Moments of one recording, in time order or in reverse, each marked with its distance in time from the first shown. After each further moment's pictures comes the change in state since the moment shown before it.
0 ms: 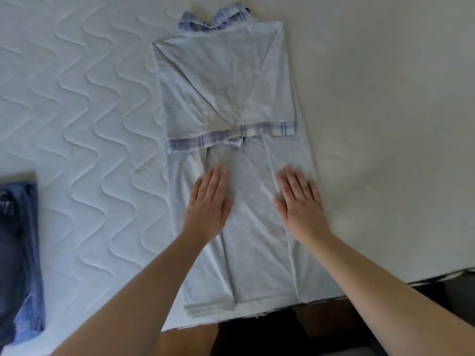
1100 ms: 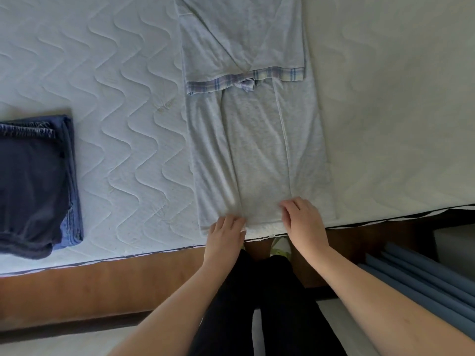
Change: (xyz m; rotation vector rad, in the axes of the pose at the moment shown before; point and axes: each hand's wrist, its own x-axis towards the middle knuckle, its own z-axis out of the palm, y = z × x) left_hand -0.211 0.077 0.024 -0.116 -0.135 -0.157; right_hand -0.171 -0.046 -0.011 0.298 -0.013 -0.036
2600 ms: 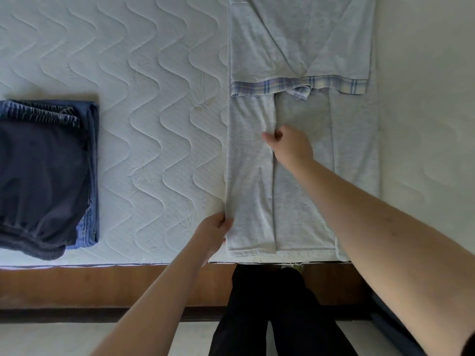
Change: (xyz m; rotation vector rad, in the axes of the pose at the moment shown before) left_hand 0.040 -0.105 -0.046 -1.025 -0.292 -0.667; right_hand 0.244 -0.089 0.020 0.231 -0.149 0.311
